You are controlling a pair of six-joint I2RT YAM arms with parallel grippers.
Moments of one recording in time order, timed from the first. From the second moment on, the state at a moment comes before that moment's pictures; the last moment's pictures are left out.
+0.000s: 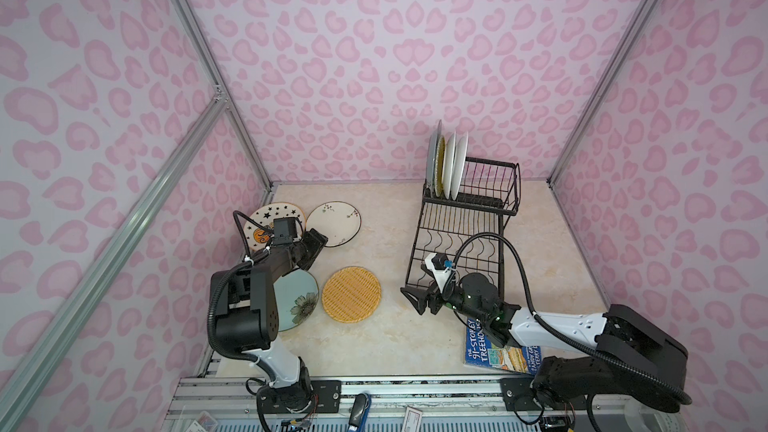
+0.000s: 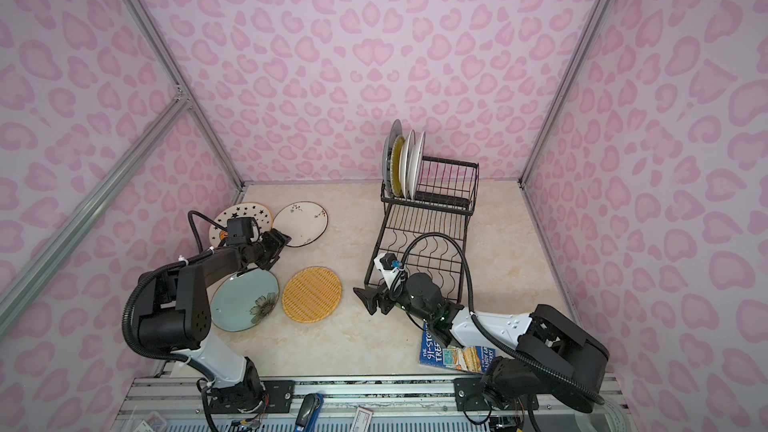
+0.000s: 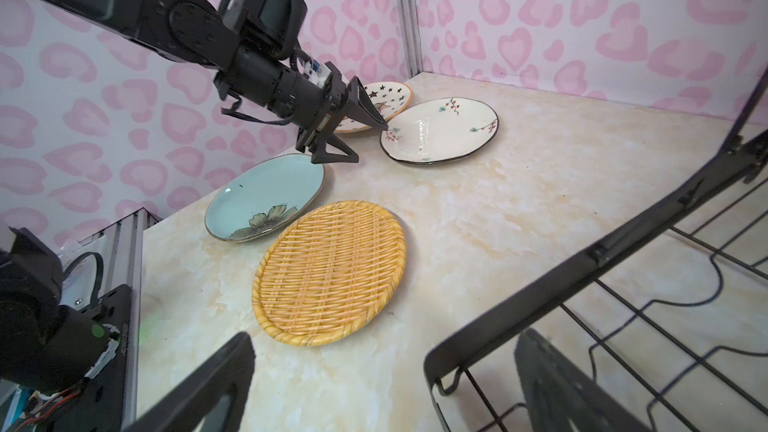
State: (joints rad) left arm 0.14 1.71 0.90 -0.10 0.34 -0.82; right arm 0.89 1.36 0.44 0.71 -0.09 0.23
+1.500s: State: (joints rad) left arm 0.18 1.97 0.96 0.28 0.44 -1.02; right arm 0.88 1.45 0.45 0.82 -0.21 0.30
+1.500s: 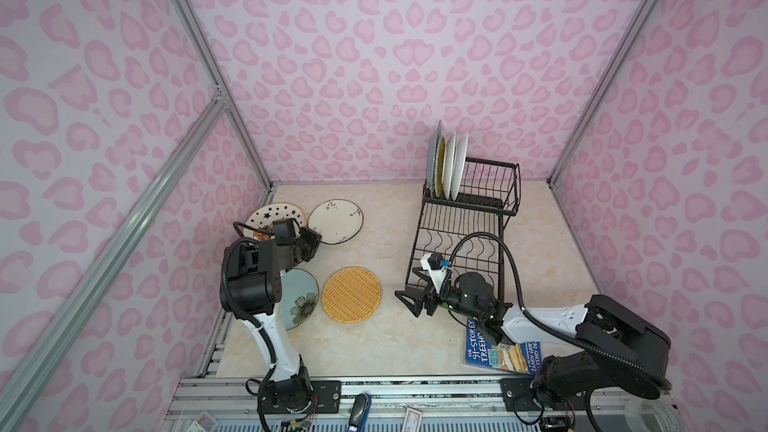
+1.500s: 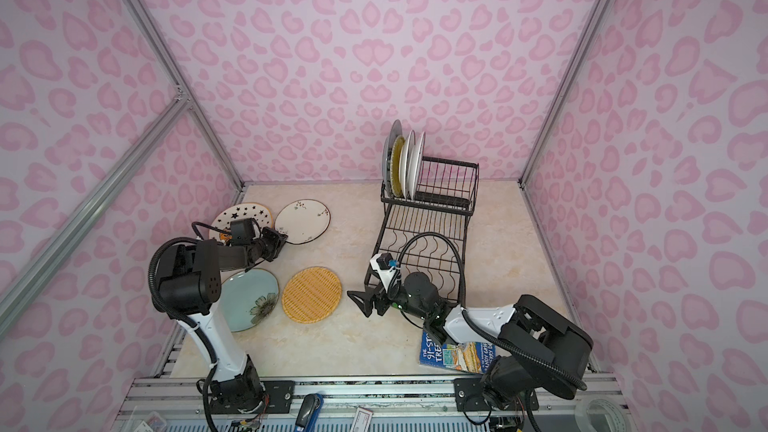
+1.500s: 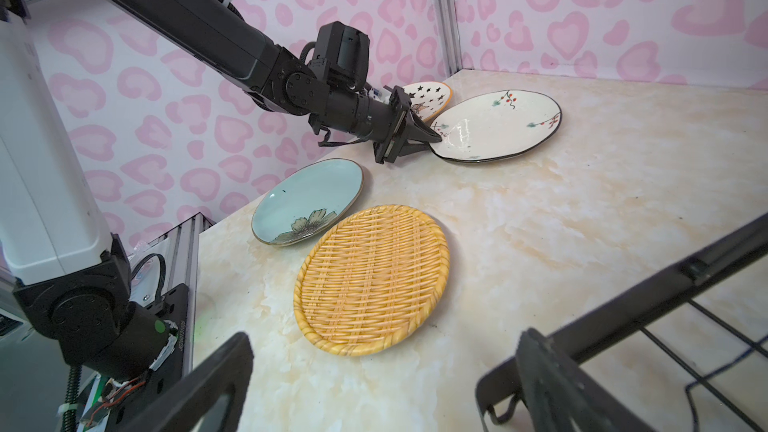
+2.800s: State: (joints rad) left arm 0.13 0.98 0.81 -0.49 0.39 -0.84; right arm 1.01 1.42 0.45 0.83 0.06 -0.11
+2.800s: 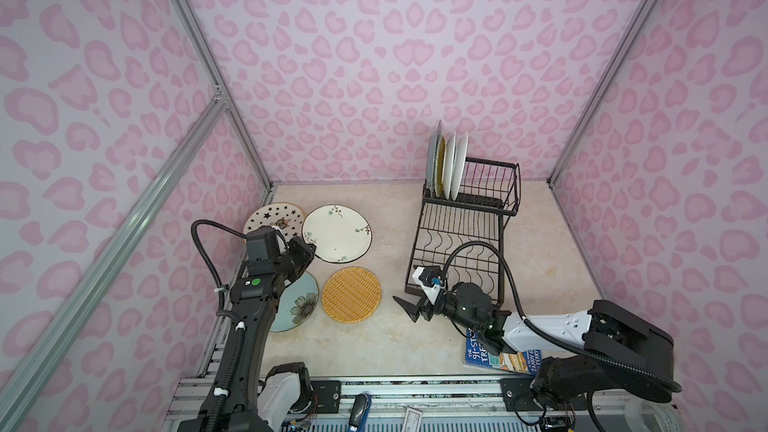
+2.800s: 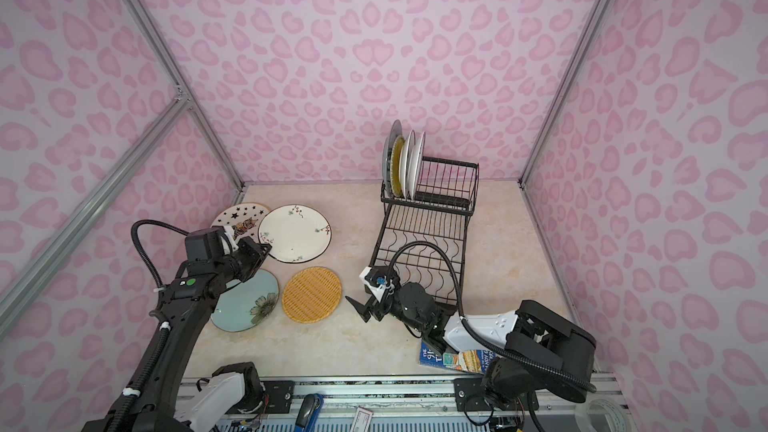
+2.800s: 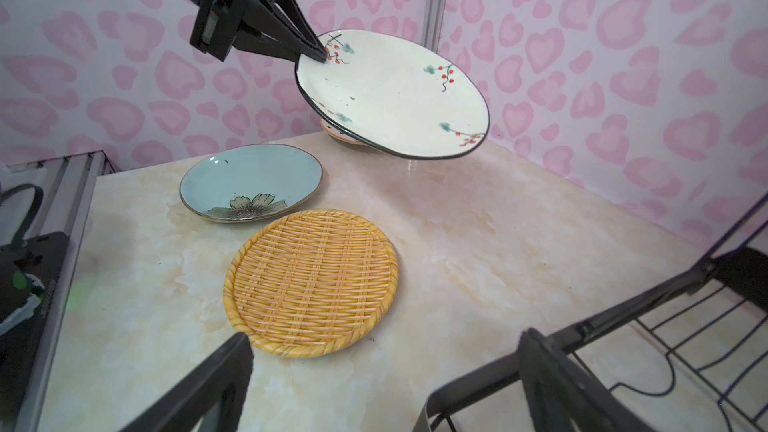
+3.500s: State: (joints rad) left arm 0.12 0.97 0.82 -0.56 0.44 -0.87; right arm 1.07 1.88 0.93 0.84 0.29 -0.90
